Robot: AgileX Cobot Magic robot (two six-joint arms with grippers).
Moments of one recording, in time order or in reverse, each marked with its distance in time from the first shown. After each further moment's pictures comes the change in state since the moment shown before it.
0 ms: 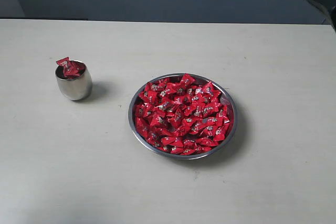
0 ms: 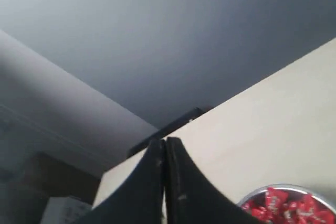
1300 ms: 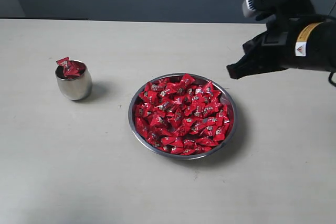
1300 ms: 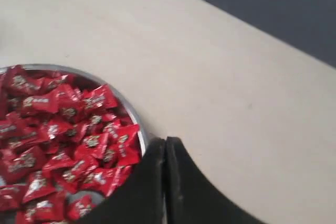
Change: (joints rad) left arm 0.000 0.000 0.000 0.000 0.000 0.000; right arm 0.090 0.508 -0.174 0.261 0.229 -1.322
